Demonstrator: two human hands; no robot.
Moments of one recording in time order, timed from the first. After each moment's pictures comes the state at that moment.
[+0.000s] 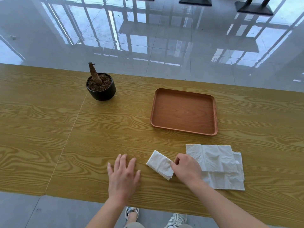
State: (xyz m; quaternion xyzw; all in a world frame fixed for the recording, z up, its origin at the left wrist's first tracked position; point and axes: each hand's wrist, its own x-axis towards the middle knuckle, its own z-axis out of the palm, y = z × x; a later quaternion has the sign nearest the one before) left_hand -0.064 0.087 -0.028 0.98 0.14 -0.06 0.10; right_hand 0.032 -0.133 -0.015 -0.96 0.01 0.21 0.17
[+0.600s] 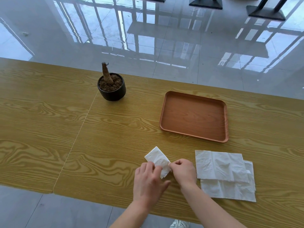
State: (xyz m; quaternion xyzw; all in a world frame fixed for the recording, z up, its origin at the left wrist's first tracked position) left_hand -0.053 0.045 -0.015 0.98 0.05 -0.02 0.19; right_hand 0.028 -0.080 -0.007 -0.86 0.24 0.24 0.37
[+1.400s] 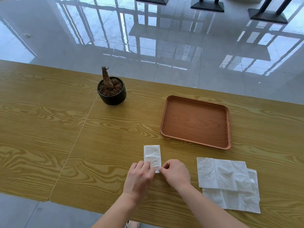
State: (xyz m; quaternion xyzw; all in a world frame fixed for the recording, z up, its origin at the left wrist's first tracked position) left_hand -0.021 0.087 -0.017 0.99 -0.08 0.02 0.07; right_hand 0.050 -0.056 -0.006 -0.92 0.05 0.30 0.24
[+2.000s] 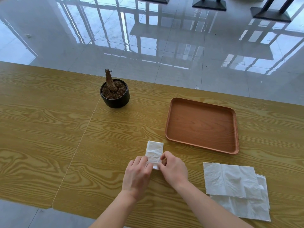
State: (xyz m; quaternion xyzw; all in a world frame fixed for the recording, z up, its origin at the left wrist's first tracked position) left_hand -0.003 0.117 -0.027 0.99 -0.03 0.03 0.10; right_hand 0.069 -0.027 -0.016 -0.93 -0.05 0.22 0.28
